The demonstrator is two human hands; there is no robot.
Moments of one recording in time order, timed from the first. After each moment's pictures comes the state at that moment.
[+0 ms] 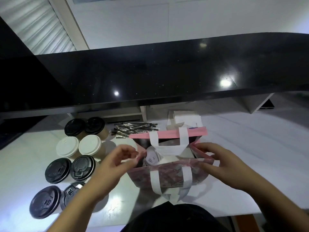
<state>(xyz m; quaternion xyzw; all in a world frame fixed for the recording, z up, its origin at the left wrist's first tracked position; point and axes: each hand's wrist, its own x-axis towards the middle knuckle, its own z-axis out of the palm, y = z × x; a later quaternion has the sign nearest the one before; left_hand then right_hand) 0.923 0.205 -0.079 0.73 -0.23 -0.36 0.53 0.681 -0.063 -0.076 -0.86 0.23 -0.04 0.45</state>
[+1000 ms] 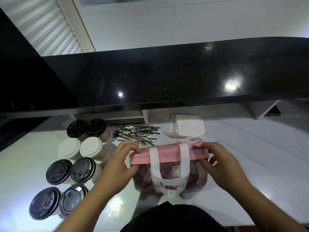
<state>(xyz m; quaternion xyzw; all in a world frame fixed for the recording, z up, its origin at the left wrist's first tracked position) 0.929 0.182 -0.101 0.81 -0.41 -0.14 0.39 0.698 -0.070 -0.118 -0.90 0.26 -0.17 0.29</state>
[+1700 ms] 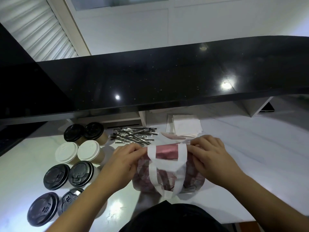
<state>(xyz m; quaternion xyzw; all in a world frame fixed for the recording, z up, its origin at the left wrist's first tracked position) 0.939 0.166 -0.092 0.79 -0.58 -0.07 0.21 0.711 -0.072 -0.106 -0.97 0.11 -0.18 0.08</state>
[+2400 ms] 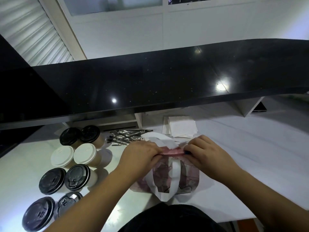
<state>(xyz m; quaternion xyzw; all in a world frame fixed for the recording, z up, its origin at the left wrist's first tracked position) 0.914 0.101 -0.083 0.75 -0.65 0.03 0.12 0.710 -0.075 -0.086 -0.98 0.08 -0.16 0.11</state>
